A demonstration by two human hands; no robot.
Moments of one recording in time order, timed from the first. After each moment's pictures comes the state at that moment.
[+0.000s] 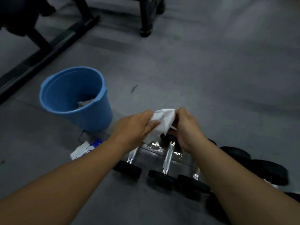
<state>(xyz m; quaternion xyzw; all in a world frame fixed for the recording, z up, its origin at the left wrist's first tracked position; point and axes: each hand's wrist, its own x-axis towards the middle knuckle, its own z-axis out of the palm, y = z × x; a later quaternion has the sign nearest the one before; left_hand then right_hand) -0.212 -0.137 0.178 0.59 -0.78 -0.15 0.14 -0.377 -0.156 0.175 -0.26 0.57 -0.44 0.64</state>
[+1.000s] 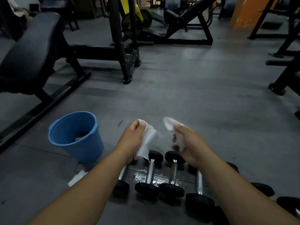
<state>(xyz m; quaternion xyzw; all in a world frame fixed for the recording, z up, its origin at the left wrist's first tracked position) -0.297 -0.071 0.297 0.55 -0.49 -0.51 0.45 -0.475 -0.054 0.298 -0.22 0.49 -0.52 0.67</state>
